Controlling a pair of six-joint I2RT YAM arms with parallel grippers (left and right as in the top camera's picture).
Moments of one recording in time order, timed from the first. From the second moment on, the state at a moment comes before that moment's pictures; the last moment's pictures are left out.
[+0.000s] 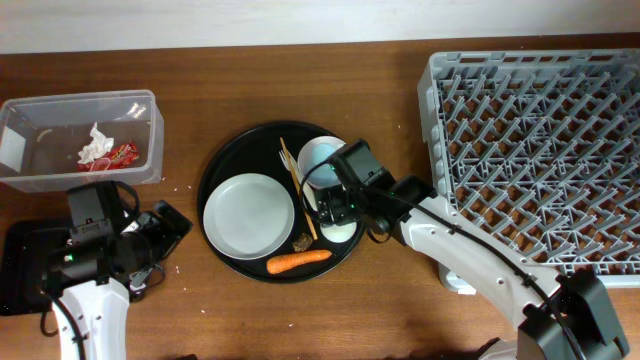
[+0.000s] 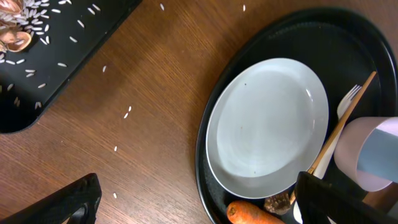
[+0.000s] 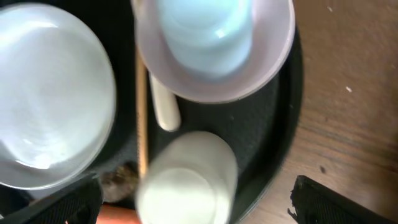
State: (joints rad) left arm 0.27 1.10 0.93 -1.02 0.15 -0.61; right arm 0.64 1.61 1.14 -0.60 0.05 0.37
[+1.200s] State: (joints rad) left arm 0.27 1.10 0.93 -1.02 0.15 -0.61; right arm -0.36 1.44 1.64 -1.07 0.01 0.28
